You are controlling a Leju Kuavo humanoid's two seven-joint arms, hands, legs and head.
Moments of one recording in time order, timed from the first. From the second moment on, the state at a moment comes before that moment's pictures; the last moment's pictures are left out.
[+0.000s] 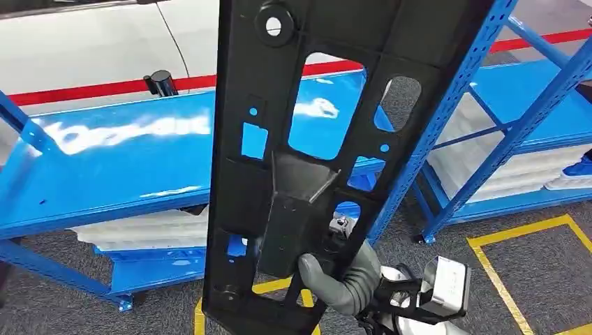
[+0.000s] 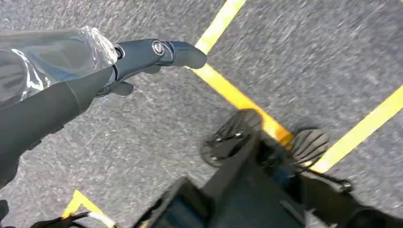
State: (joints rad) left arm -0.13 -0.01 -1.14 -0.23 0.78 0.29 -0.14; right arm -0.26 -0.31 0.69 -2.10 -0.44 -0.09 -0.23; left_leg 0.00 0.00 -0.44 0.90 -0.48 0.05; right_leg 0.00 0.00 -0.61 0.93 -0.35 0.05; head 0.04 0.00
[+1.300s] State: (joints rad) left arm -0.12 -0.01 -1.14 -0.23 0.78 0.29 -0.14; right arm -0.25 -0.32 0.67 -2.10 -0.44 -0.09 -0.24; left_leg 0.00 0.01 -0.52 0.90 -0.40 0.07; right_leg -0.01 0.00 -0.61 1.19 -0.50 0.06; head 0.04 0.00
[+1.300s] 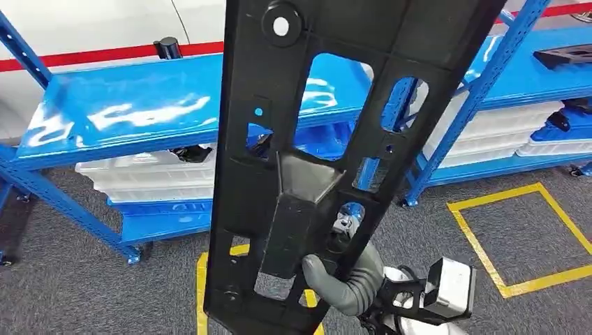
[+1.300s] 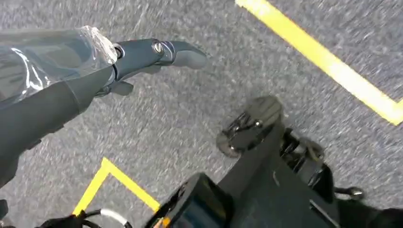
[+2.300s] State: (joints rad) left arm -0.11 -0.01 -1.14 -0.23 0.78 0.29 -0.13; right arm -0.25 -0.32 0.67 -2.11 -0.47 -0.09 -0.23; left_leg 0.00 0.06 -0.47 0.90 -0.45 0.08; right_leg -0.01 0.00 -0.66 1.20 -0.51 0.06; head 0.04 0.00
